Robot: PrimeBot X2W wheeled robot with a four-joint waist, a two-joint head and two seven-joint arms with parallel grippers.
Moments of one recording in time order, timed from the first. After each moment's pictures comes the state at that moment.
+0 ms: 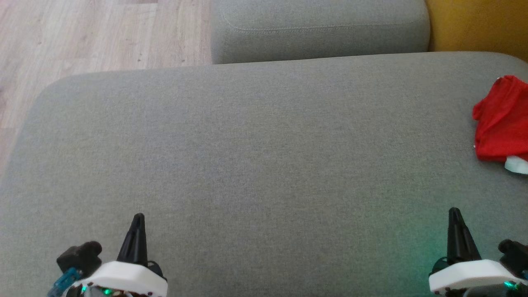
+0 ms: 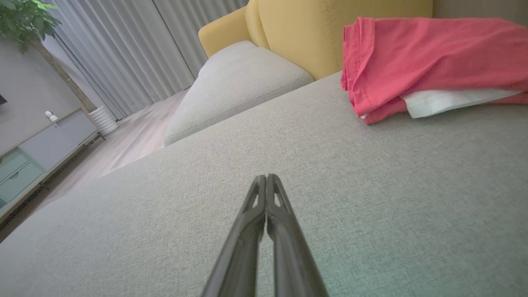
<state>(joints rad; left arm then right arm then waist) 0.09 0.05 -0.08 0.24 -0.44 -0.03 -0.18 0.09 -0.04 -0.10 0.29 0.38 0.13 -0.17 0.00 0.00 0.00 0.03</state>
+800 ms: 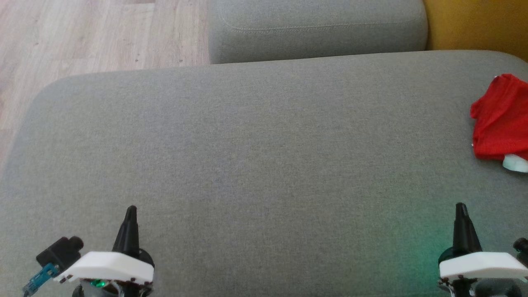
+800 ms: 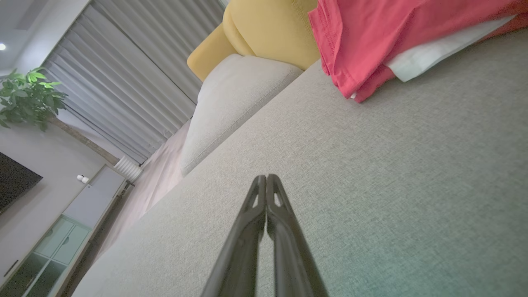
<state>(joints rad) 0.05 0.05 -0.05 0.25 -0.74 -0.05 -0.10 0.07 -0.04 -0.11 0.29 0.69 0.13 -0.10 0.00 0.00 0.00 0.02</state>
